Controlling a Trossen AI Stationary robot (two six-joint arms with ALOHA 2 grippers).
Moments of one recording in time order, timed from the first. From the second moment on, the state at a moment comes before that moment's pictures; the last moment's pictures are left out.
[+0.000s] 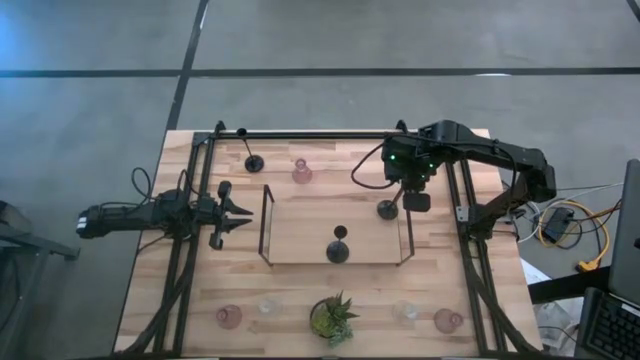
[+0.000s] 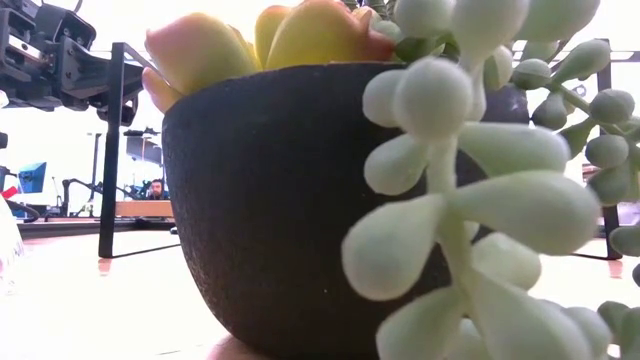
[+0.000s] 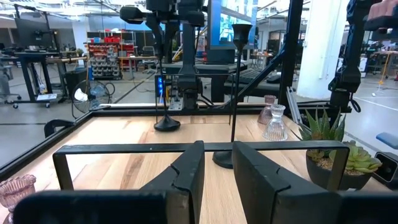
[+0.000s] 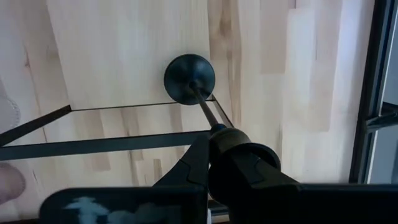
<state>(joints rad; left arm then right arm) 0.03 0.02 0.01 0.03 0.09 -0.01 -0.21 1.49 1.62 -1.56 0.03 -0.13</state>
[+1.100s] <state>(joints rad) 0.03 0.02 0.01 0.03 0.09 -0.01 -0.21 1.50 1.62 -1.51 -0.02 -0.08</state>
